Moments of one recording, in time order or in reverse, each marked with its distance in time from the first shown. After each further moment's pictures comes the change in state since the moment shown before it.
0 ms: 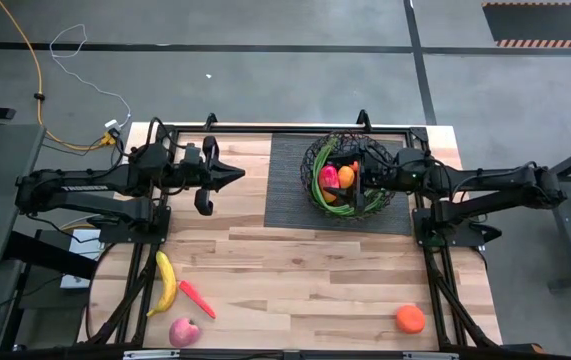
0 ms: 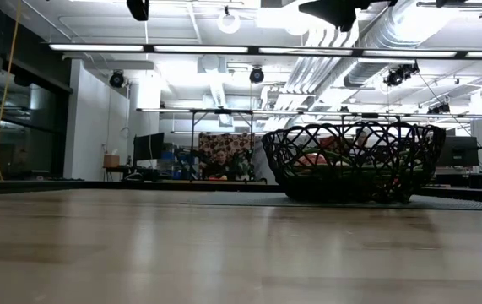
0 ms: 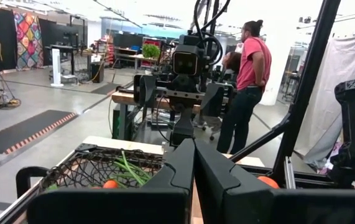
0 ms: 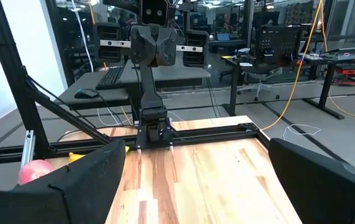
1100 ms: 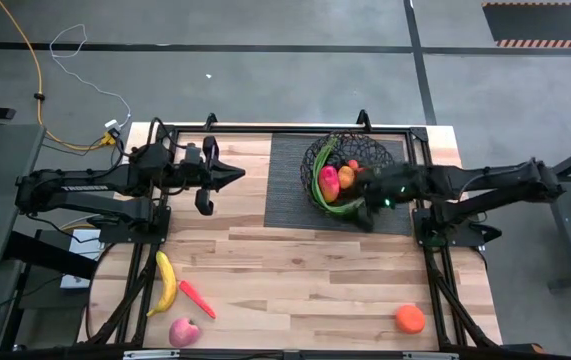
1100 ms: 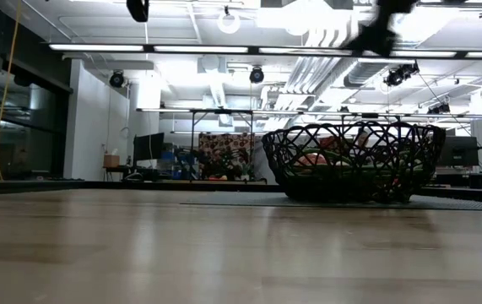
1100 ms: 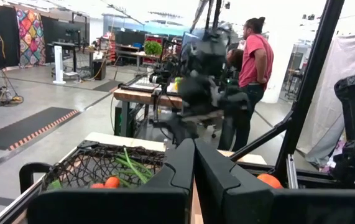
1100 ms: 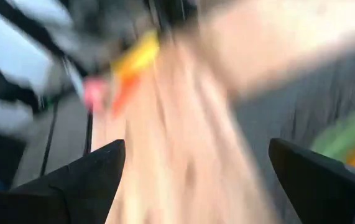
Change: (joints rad) left arm 0.002 0.001 0.000 -0.013 -0.008 0.000; right arm 0.153 0.007 0.127 -0.652 -0.062 0.553
